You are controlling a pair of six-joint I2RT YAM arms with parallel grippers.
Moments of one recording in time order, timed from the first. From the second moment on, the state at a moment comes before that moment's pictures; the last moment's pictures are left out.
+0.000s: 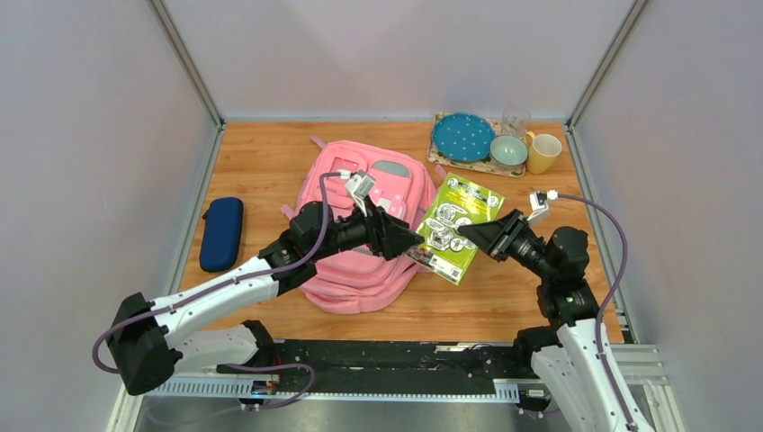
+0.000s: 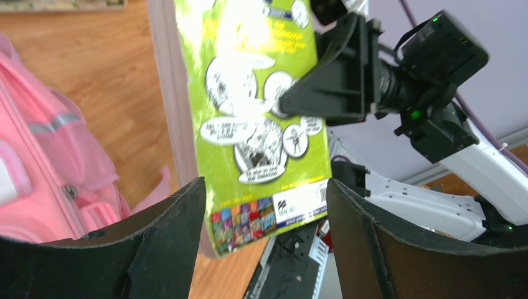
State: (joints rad) left arm -0.89 1.11 0.75 0.31 0.30 -0.64; right arm 0.16 0.53 0.49 -0.04 -0.63 1.05
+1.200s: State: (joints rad) left arm -0.72 1.49 0.83 0.96 0.86 -1.02; right arm 0.16 0.57 0.51 0.15 -0.96 1.08
